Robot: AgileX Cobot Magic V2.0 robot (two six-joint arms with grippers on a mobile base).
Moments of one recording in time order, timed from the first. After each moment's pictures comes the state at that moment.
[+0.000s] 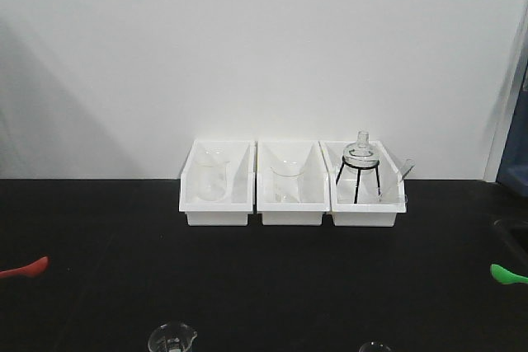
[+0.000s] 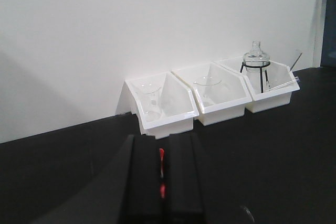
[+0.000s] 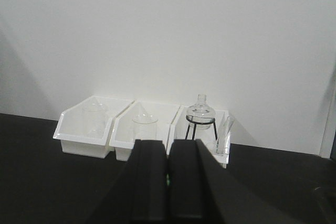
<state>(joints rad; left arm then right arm) -0.05 0.62 -0.48 -1.71 0.29 1.78 0.12 0.51 -0.37 -0.66 -0.14 0.62</state>
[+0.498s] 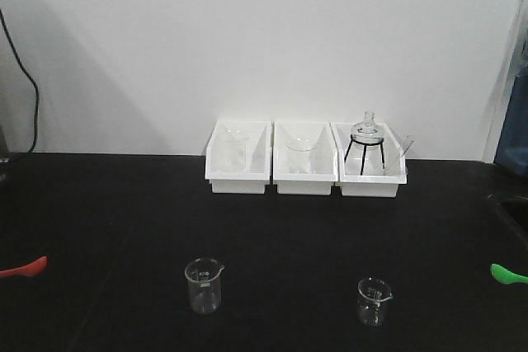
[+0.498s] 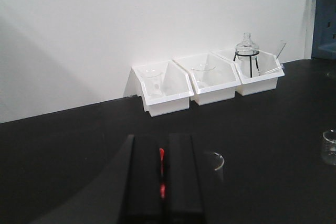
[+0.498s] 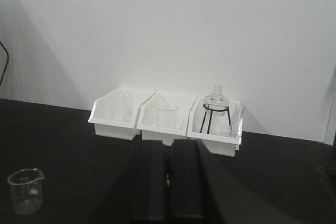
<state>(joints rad) -0.05 0.62 -0.48 -1.71 0.29 1.78 0.12 0.51 -0.37 -0.66 -0.14 0.62</state>
